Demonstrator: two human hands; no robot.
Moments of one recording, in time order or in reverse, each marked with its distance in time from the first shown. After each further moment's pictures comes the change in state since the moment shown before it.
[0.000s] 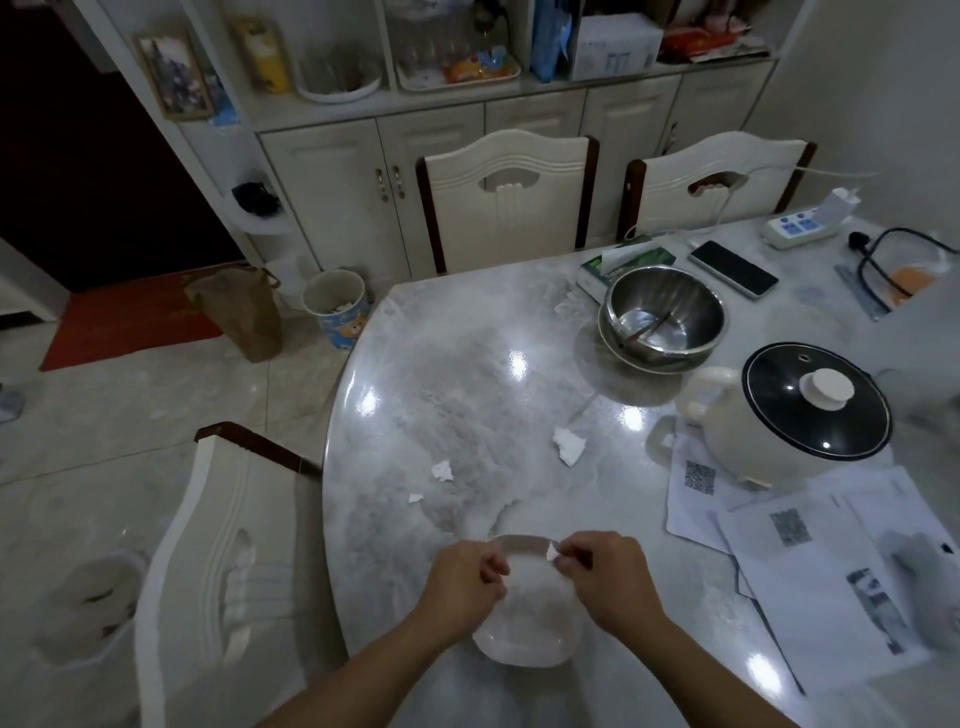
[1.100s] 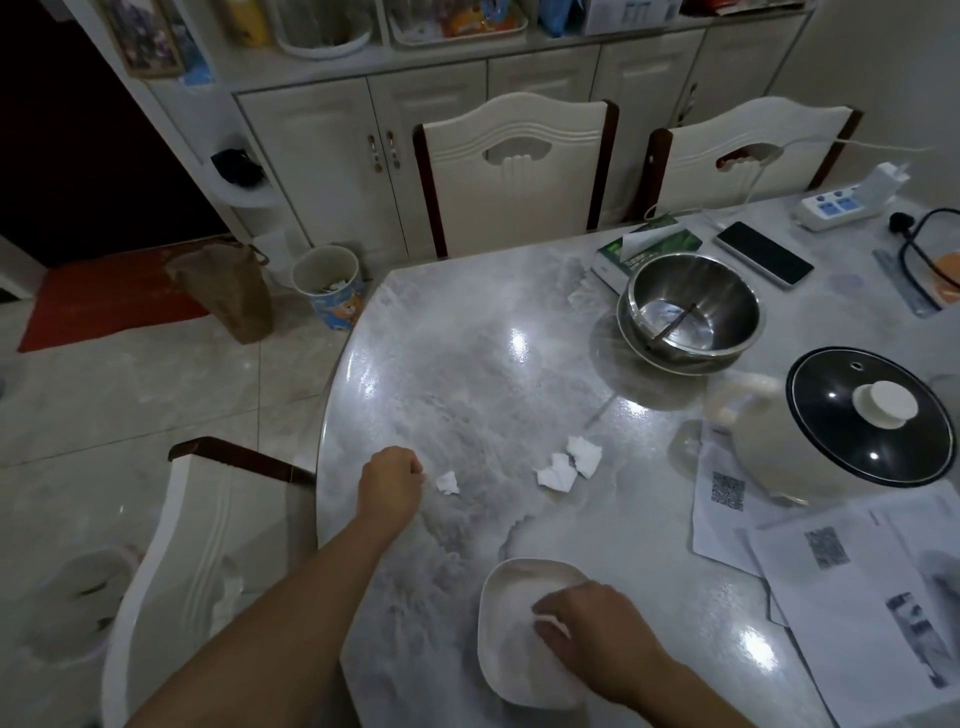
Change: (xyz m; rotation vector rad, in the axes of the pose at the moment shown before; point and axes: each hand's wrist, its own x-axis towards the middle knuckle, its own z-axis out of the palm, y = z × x) left_hand 0.125 -0.033 -0.097 0.303 0.349 -0.072; right_hand 0.008 -0.019 0.016 -0.379 -0.410 -0.177
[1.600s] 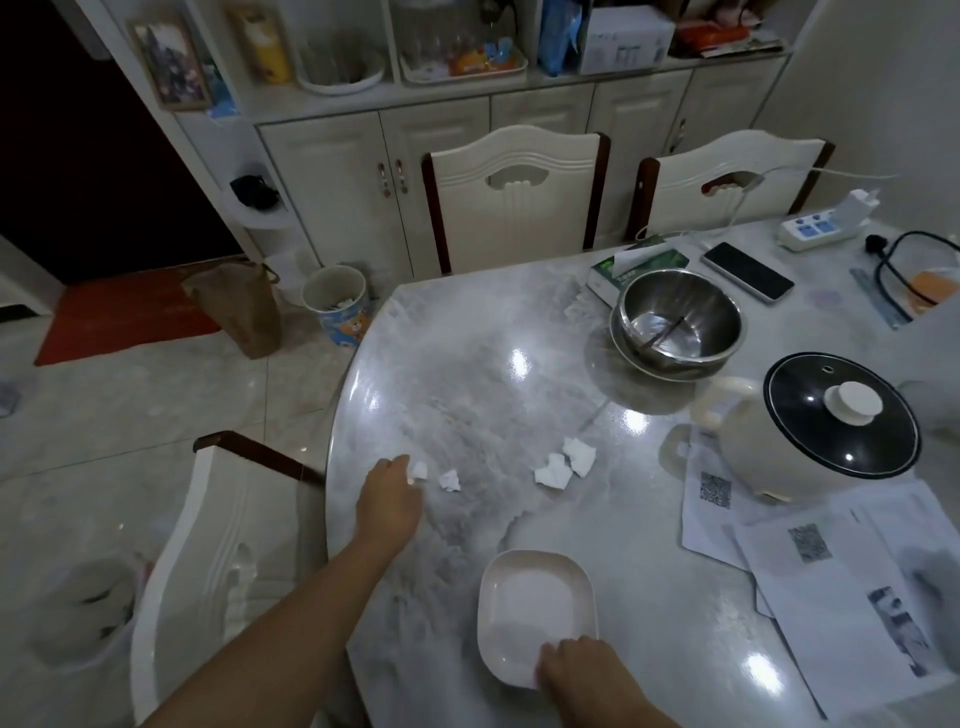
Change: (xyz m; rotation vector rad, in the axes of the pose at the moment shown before) left_hand -0.040 -0.012 0.001 -0.120 0.046 -0.024; right_hand -0.036 -0.029 0.028 -0.464 -0.198 -0.073
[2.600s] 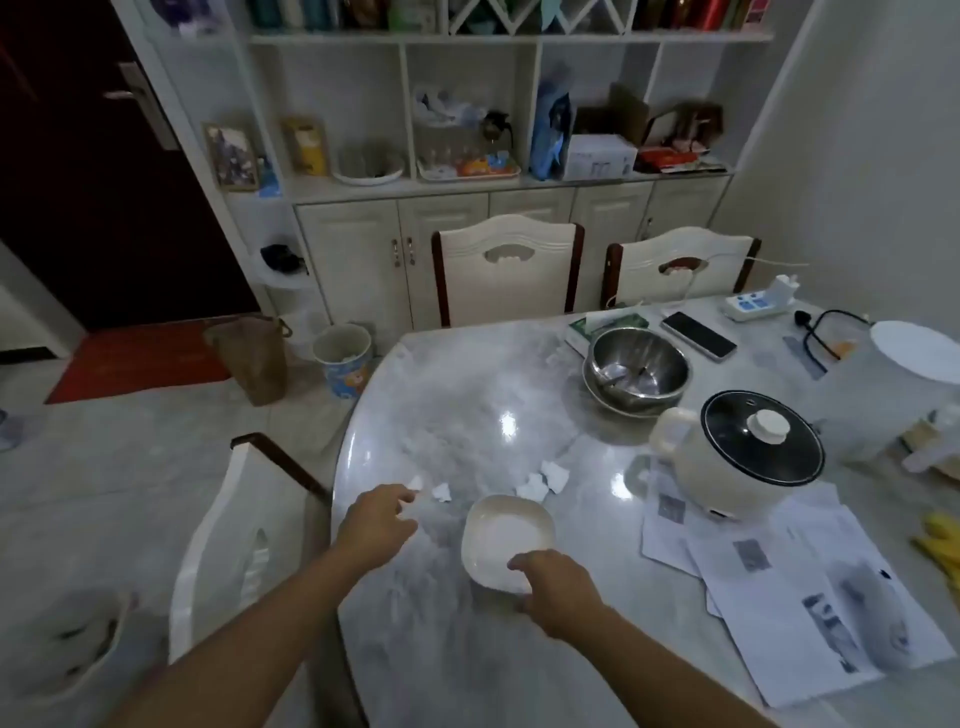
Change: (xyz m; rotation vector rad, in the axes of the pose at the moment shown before) left_hand -0.078 0.008 -0.056 -0.025 -0.123 0.083; right_hand 0.006 0.017 -0.021 0.426 0.296 0.179
